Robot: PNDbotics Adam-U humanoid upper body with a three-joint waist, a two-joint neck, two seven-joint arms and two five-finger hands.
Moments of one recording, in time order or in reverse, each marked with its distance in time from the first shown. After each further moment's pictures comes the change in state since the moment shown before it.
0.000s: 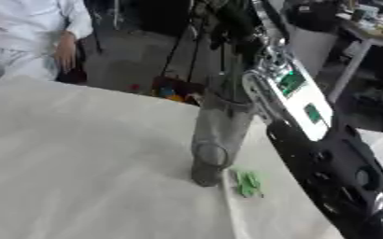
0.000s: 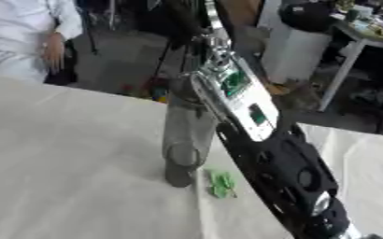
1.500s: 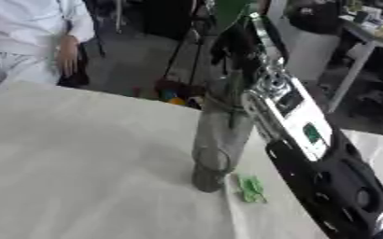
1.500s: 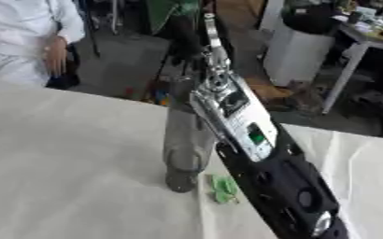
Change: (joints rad) left arm 0.000 -0.009 0.000 0.000 0.003 0.002 0.002; right arm 0.027 0.017 0.007 -0.043 0.031 -0.020 -0.022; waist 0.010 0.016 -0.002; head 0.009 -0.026
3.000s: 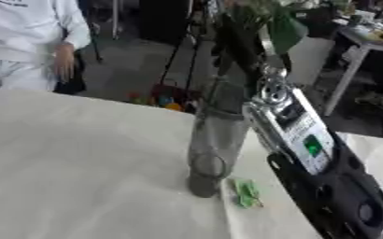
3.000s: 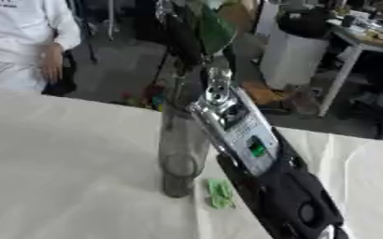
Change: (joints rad) left arm -0.007 0.000 0.000 0.000 0.002 0.001 -0.001; right arm 0.025 -0.001 0.011 -0.028 0.081 -0.012 -0.014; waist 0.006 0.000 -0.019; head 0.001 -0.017
